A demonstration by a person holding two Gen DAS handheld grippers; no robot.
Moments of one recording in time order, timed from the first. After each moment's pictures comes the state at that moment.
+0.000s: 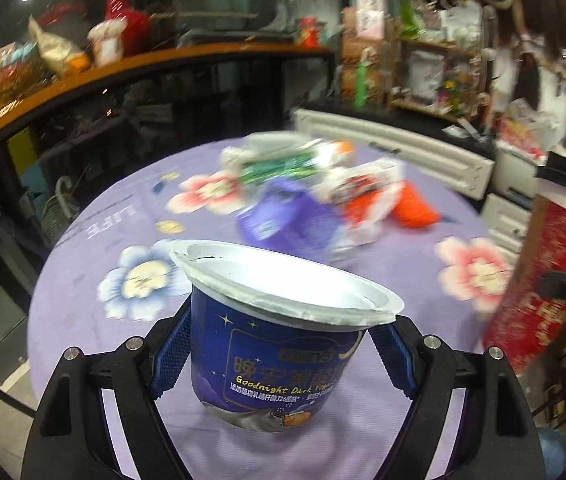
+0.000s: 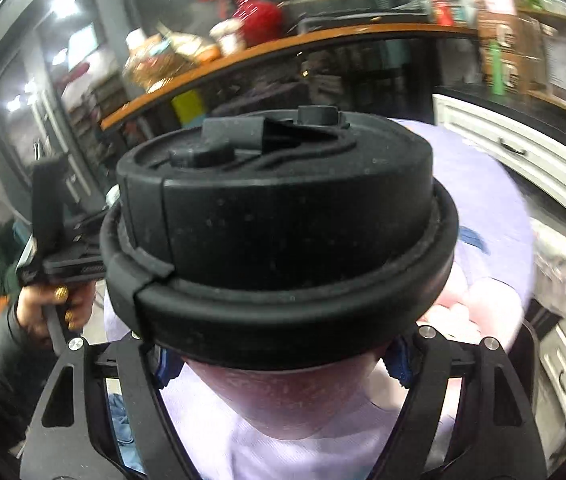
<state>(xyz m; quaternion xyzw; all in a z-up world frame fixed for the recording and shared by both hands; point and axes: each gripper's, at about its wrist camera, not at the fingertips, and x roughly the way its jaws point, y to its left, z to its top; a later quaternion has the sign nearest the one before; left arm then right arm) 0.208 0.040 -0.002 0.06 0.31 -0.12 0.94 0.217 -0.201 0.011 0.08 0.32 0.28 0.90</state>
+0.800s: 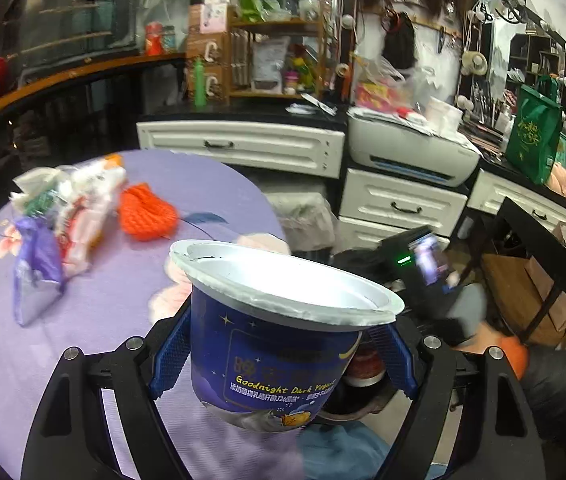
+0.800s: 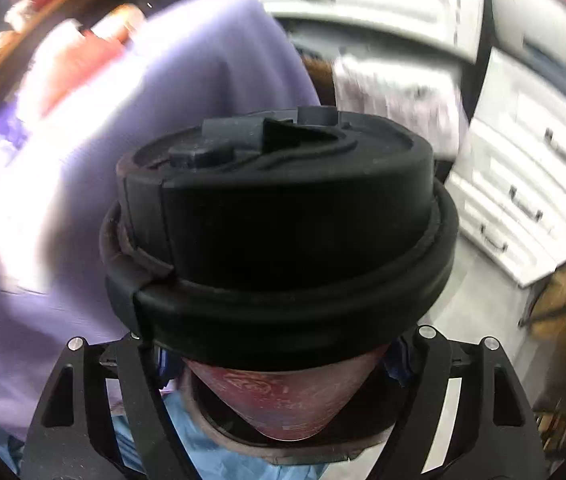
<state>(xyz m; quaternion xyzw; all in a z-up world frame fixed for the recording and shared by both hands) 0.178 -0.183 -0.042 0.08 0.31 -0.30 0.90 0.260 -0.392 -0.194 0.12 0.50 0.04 0.86</state>
